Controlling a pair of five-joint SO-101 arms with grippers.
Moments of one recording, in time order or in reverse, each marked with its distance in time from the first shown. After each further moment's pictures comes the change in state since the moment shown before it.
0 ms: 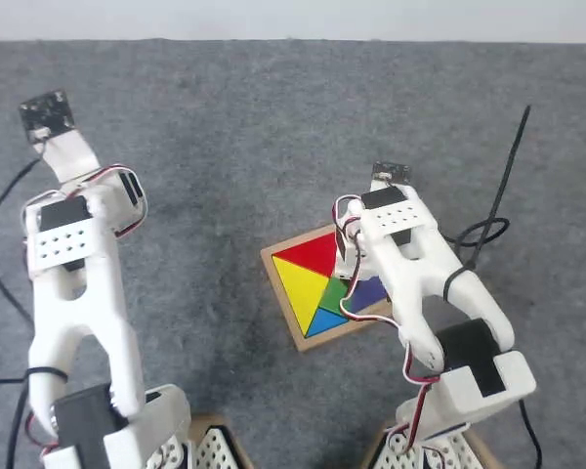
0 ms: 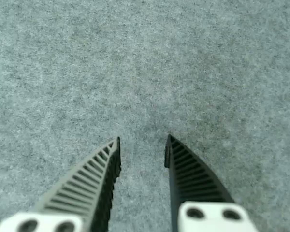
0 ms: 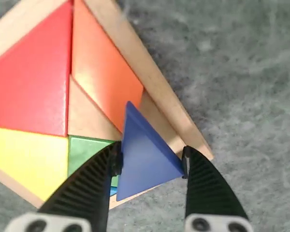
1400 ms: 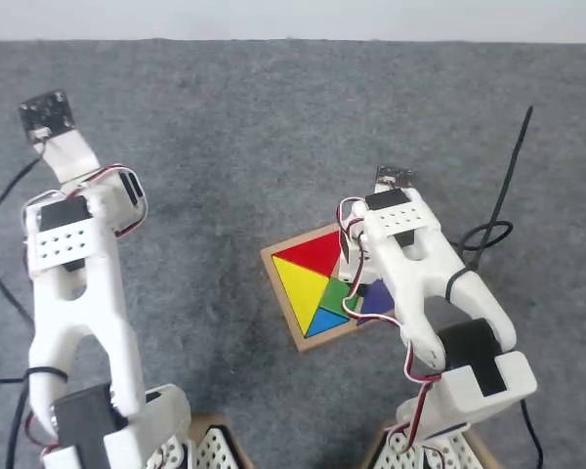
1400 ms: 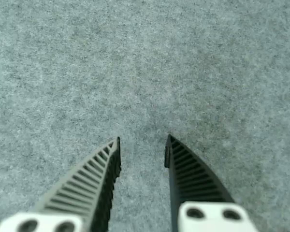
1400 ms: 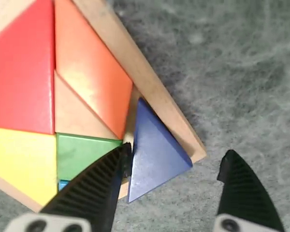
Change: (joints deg) left arm 0.0 0.0 0.0 0.0 0.0; right arm 1.0 0.0 1.3 0.4 1.6
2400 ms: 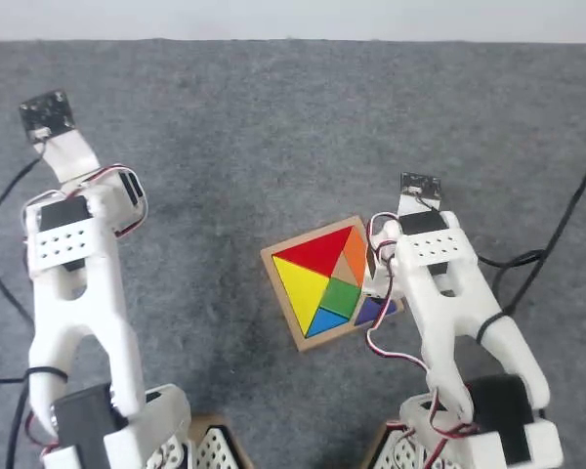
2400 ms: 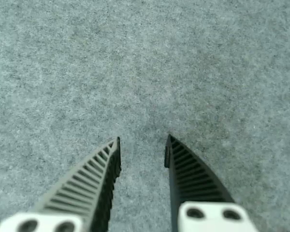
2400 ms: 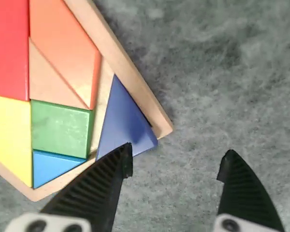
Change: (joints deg) left arm 0.1 0.0 0.0 -0.1 0.0; right arm 5.0 -16.1 12.9 -0.6 6.9
